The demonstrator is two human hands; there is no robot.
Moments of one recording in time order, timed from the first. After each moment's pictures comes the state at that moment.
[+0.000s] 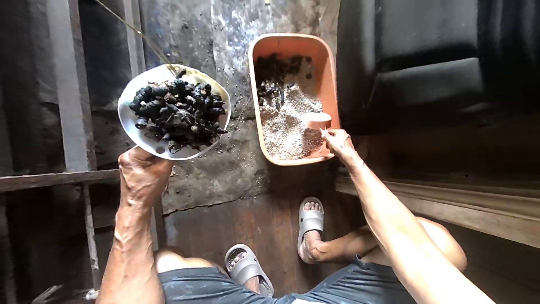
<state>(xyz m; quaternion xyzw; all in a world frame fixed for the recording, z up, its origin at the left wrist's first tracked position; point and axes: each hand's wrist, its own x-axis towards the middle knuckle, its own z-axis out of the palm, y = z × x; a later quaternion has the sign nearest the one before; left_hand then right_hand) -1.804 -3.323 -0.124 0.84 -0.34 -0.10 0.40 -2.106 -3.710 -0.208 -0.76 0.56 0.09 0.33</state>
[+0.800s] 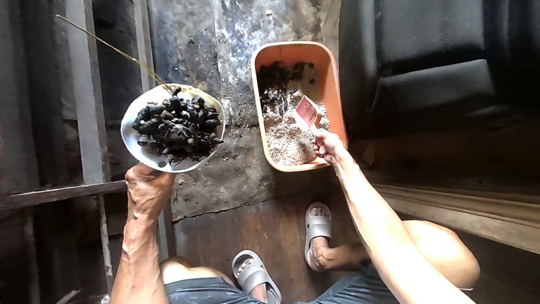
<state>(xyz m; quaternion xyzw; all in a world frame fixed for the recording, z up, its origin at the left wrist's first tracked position) -1.807 -3.297 -0.139 0.85 -0.32 -0.10 0.41 -2.059 -3.688 -0.215 -0.40 0.64 -0.08 0.65</state>
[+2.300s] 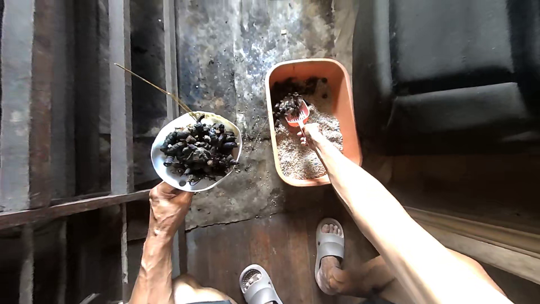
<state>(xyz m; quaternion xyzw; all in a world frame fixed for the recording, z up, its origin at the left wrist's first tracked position) -1.811 -3.319 -0.128 0.86 -0.30 -0.10 0.39 -1.936 -3.725 -0.267 -0.50 0.65 0.02 0.58</state>
